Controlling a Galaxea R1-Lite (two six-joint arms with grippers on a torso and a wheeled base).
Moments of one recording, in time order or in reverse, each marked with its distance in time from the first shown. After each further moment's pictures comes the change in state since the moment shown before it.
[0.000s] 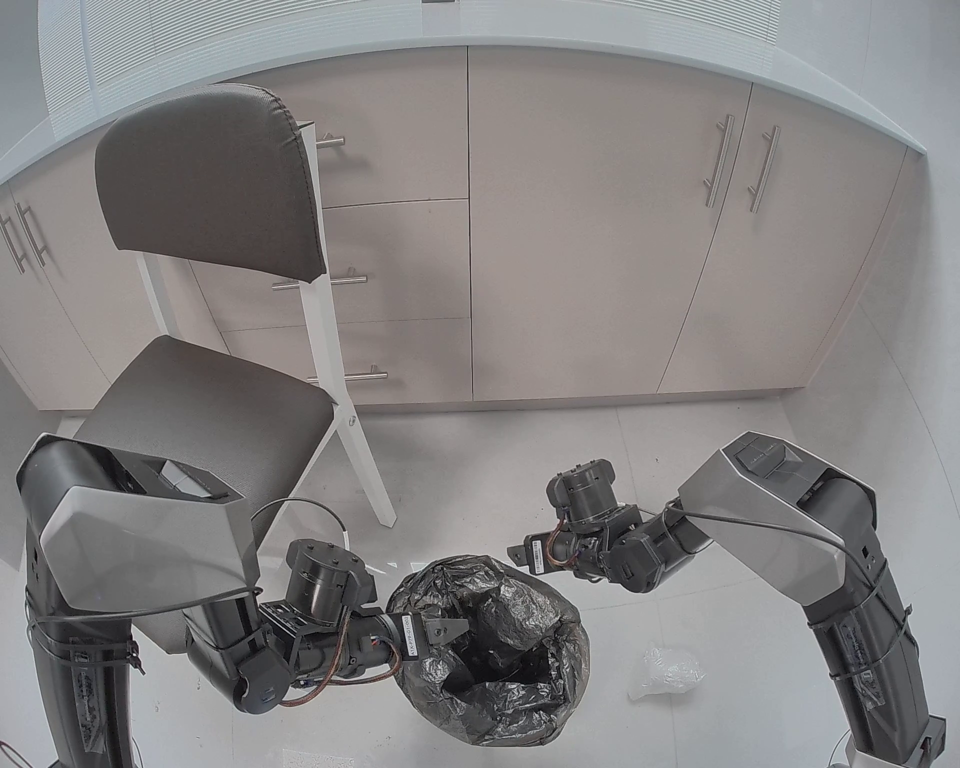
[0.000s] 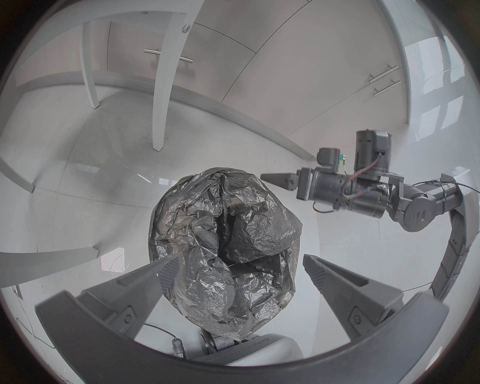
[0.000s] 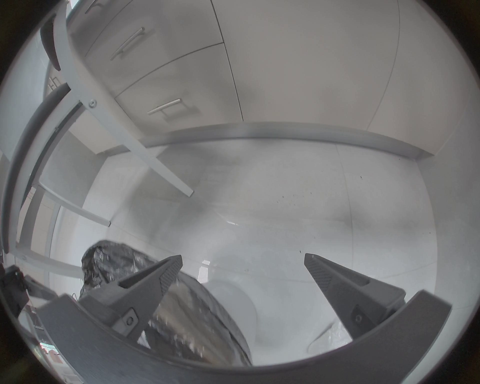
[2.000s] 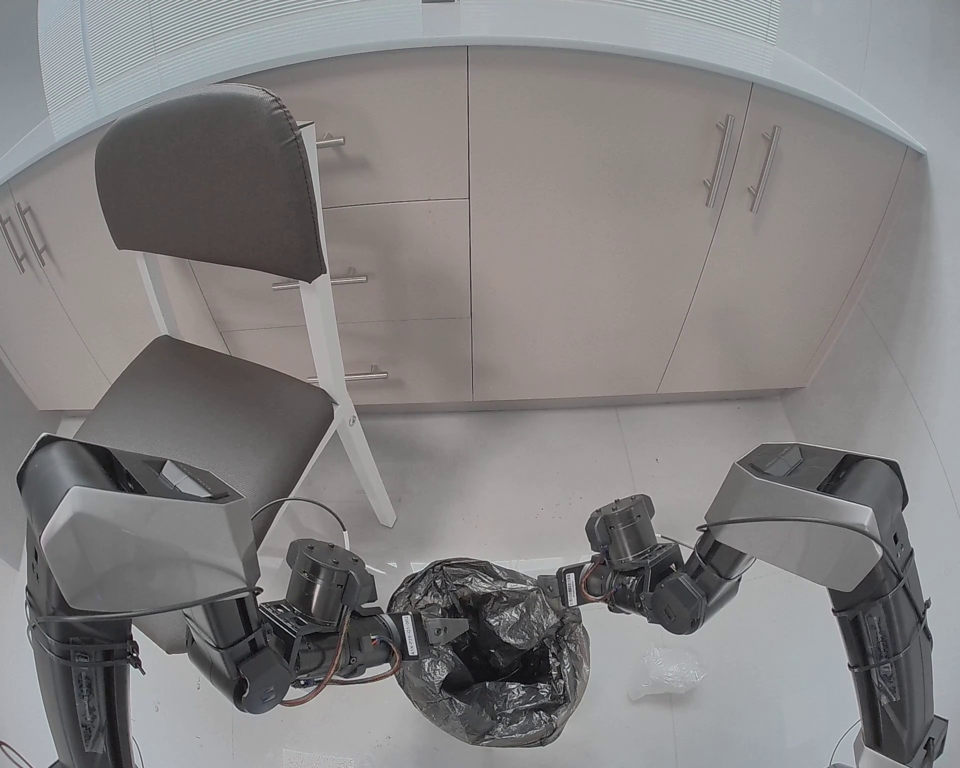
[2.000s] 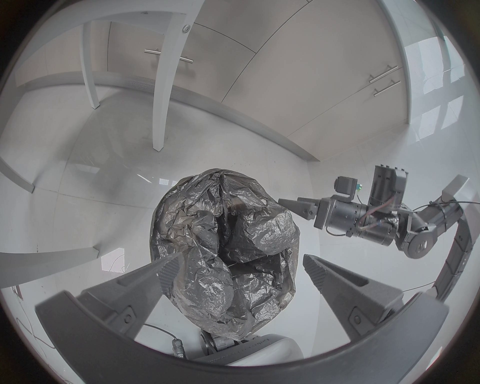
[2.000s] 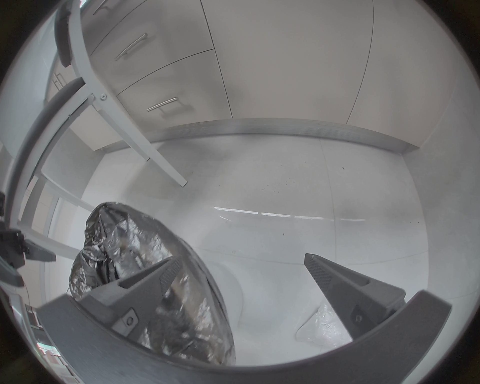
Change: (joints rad) left arm 0.000 0.001 -0.001 0.000 0.001 0.000; right arm -0.013 -0.099 0.400 -0.306 -0.033 -0.014
